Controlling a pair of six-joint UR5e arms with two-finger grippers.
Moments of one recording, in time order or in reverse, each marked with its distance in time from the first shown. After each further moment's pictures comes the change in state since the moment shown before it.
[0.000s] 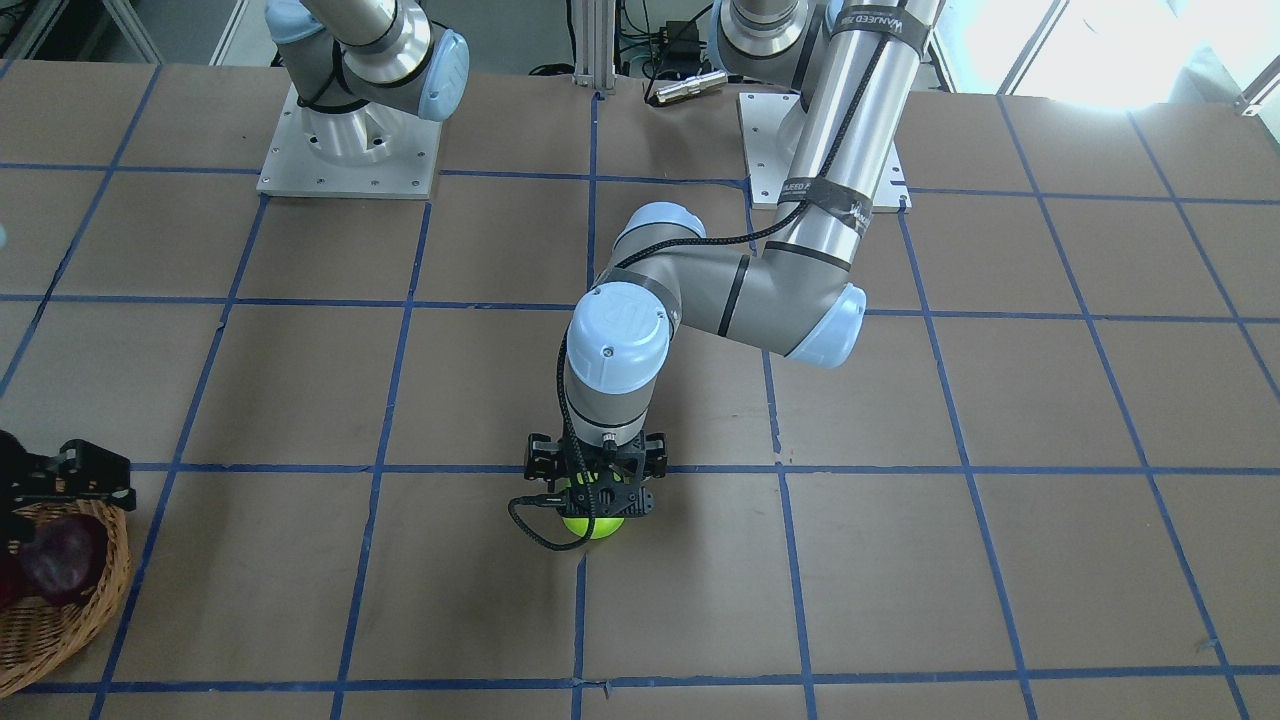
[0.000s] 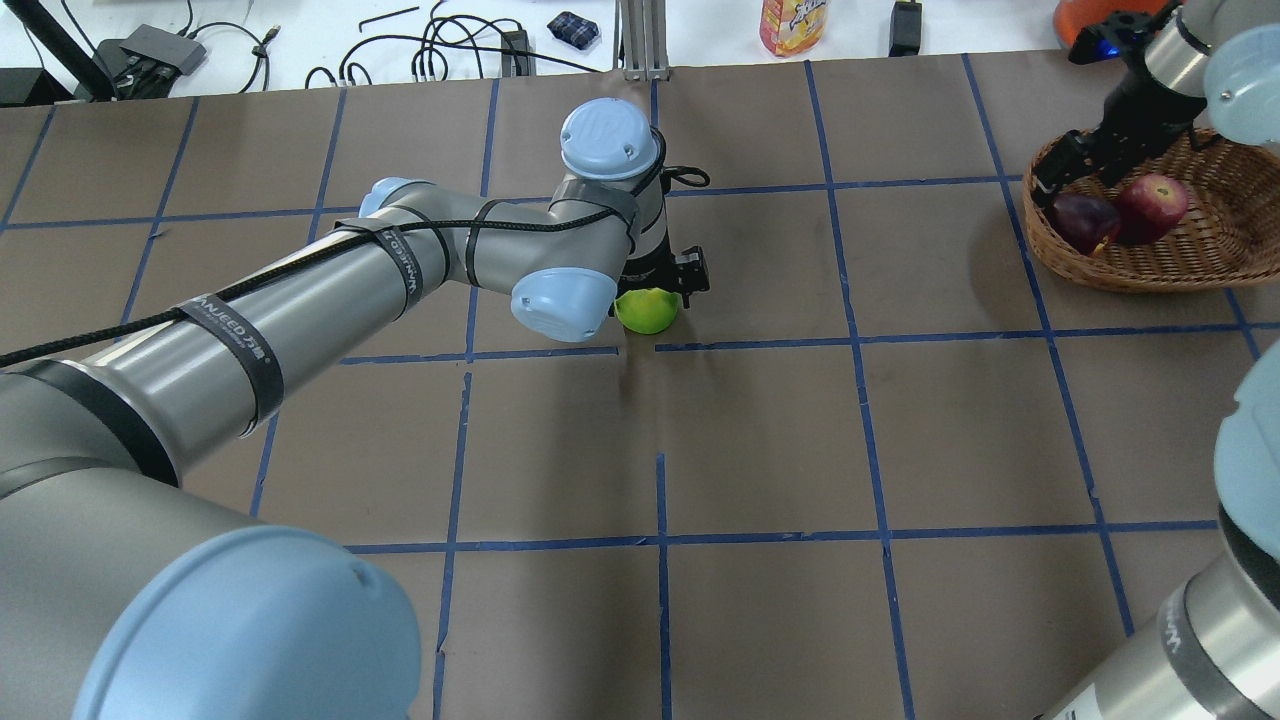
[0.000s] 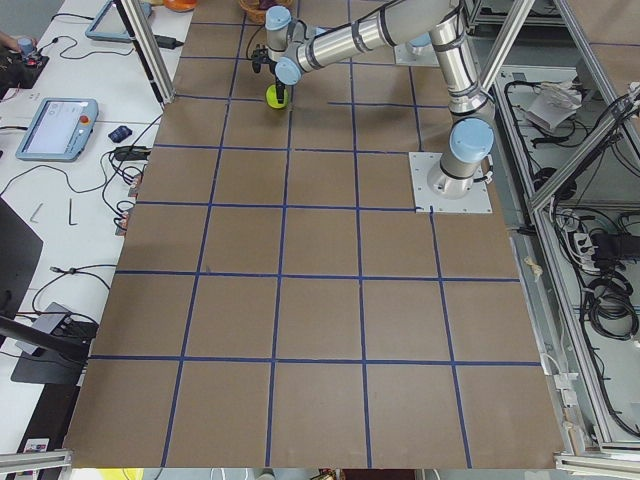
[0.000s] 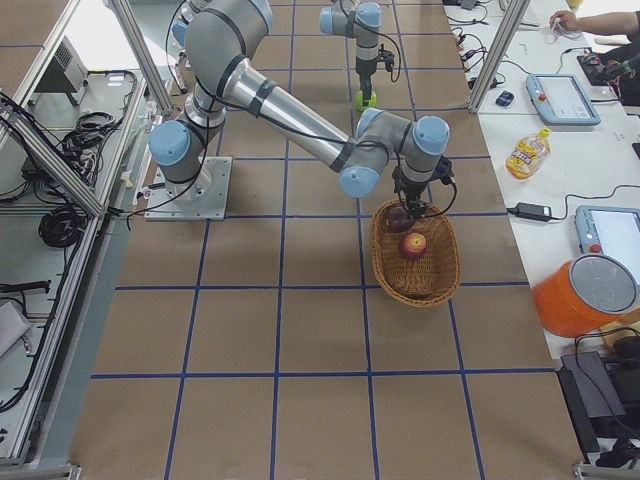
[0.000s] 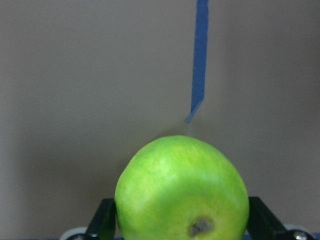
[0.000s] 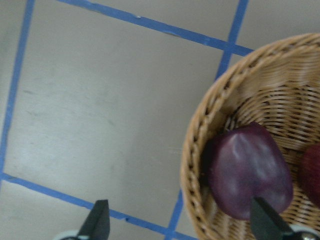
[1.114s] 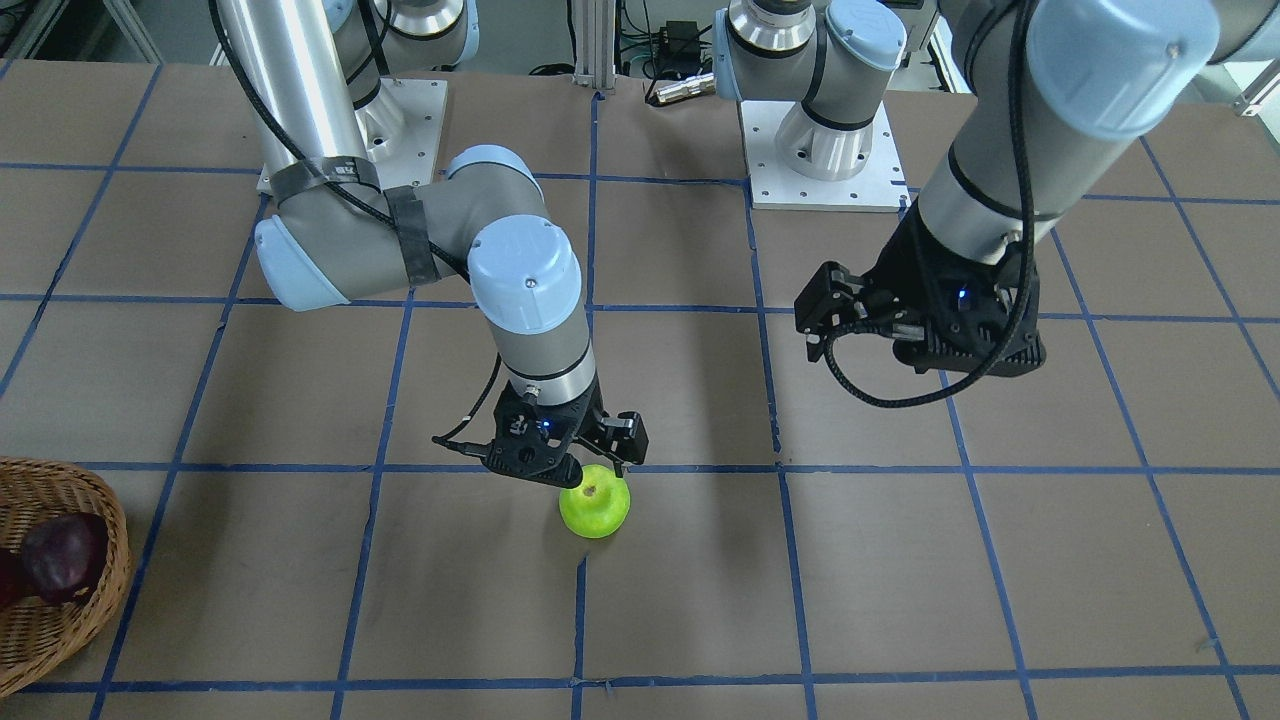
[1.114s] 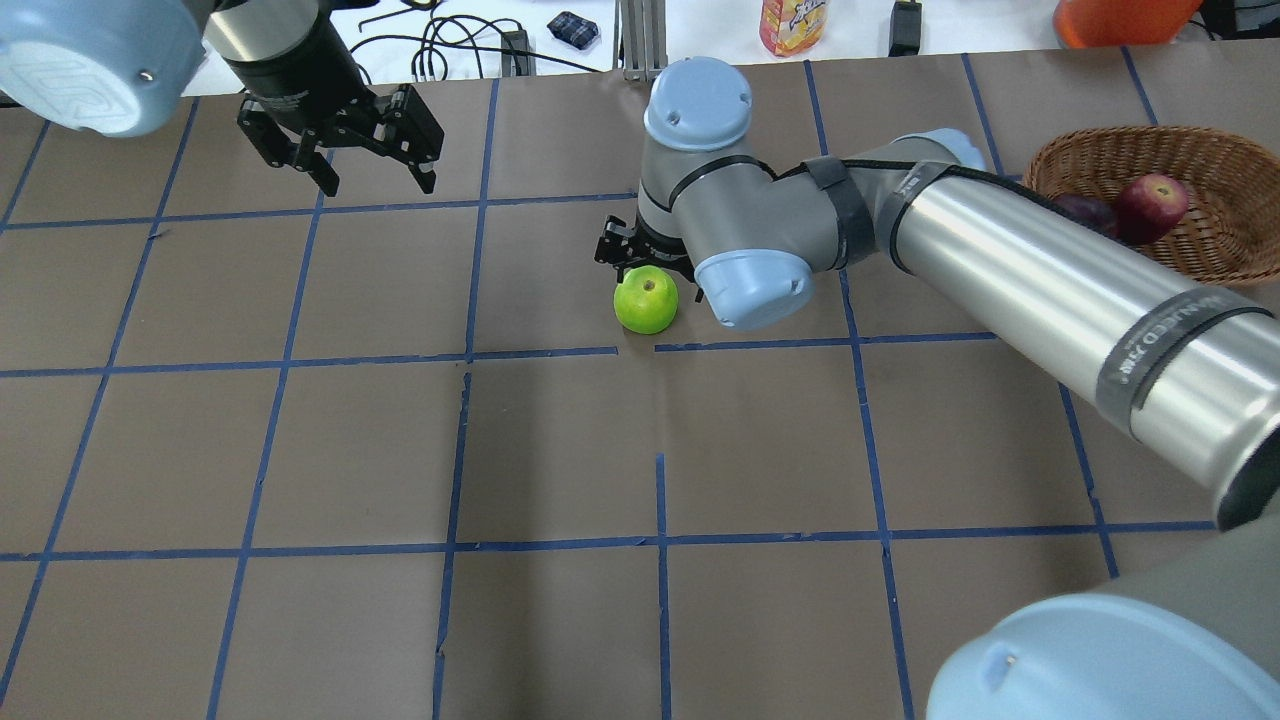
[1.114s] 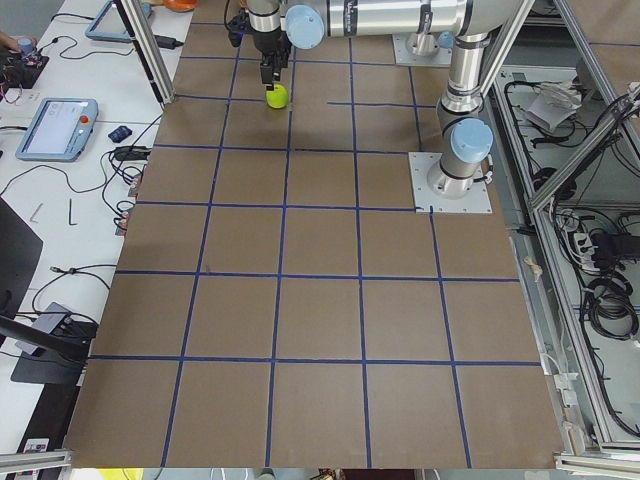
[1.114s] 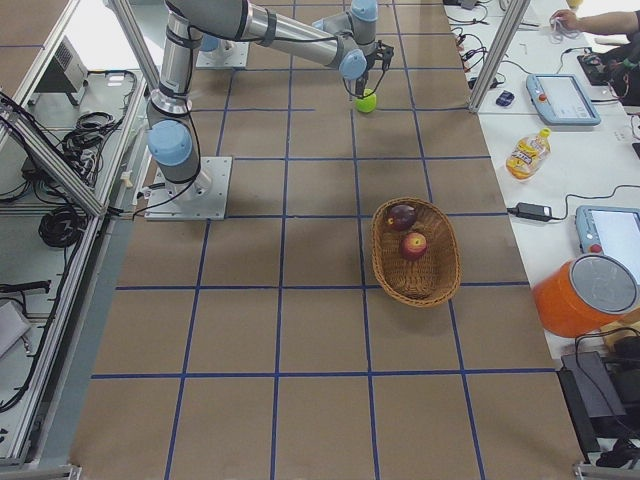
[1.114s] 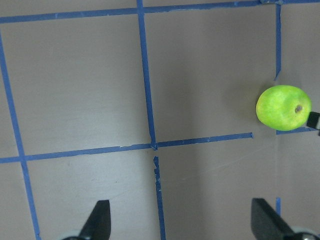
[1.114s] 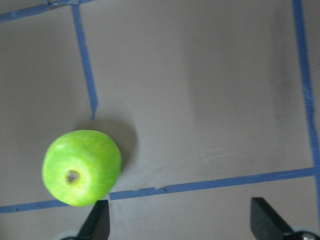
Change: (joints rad) left arm 0.345 0.402 0.141 -0.599 0.019 0.477; right arm 0.679 0.053 0.148 -0.380 -0.008 1.225
